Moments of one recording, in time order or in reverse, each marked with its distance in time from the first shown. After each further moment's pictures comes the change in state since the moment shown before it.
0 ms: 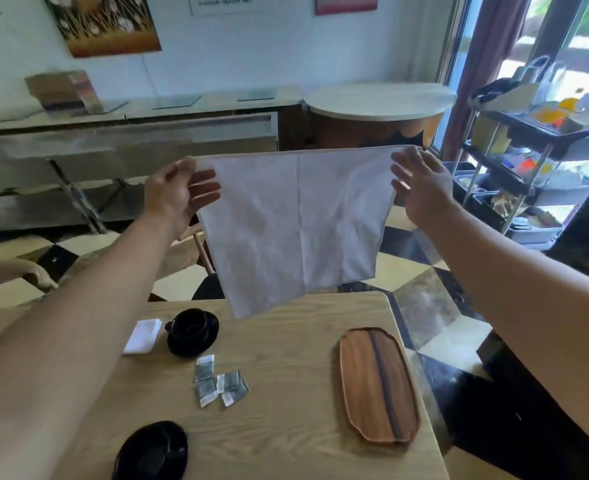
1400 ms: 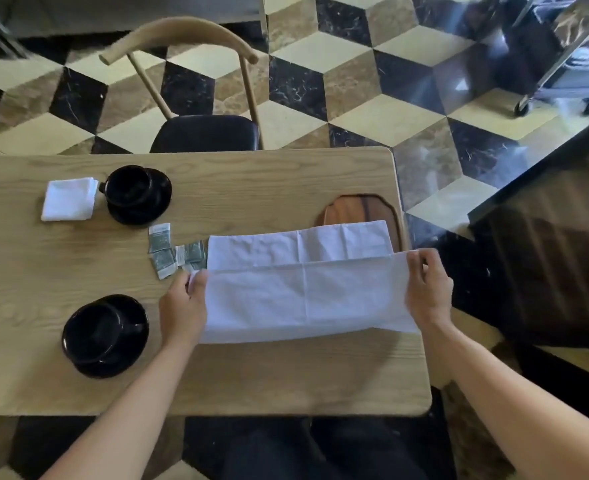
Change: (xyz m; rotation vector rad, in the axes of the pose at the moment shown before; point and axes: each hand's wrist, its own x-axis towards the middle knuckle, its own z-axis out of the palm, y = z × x) left_hand -0.230 -0.348 -0.103 0.991 0.115 -0.327; right_hand -0.191 0.285 -0.226 -1.000 0.122 0.305
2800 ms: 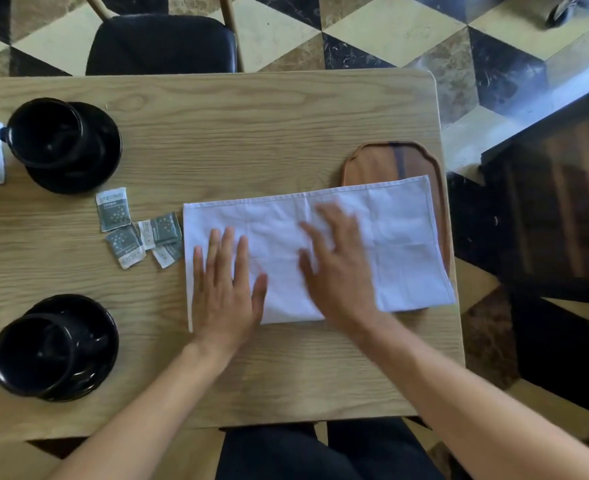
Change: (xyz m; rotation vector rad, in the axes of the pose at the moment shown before) left_hand 0.013 -0.024 0.088 0.564 -0.113 0.669; right_hand -0.043 -0.055 0.154 -0.439 -0.160 -0.679
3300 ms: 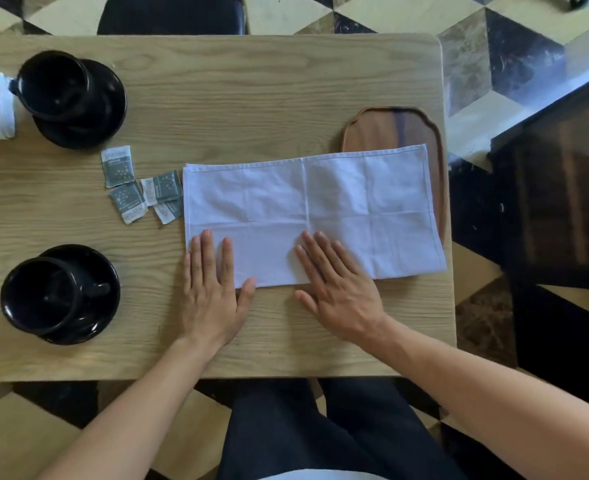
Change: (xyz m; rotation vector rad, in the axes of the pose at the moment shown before) left_hand -0.078 -0.013 0.019 0.096 -0.222 -0.116; right_hand -0.103 0.048 0.028 -0.373 -0.416 -0.309
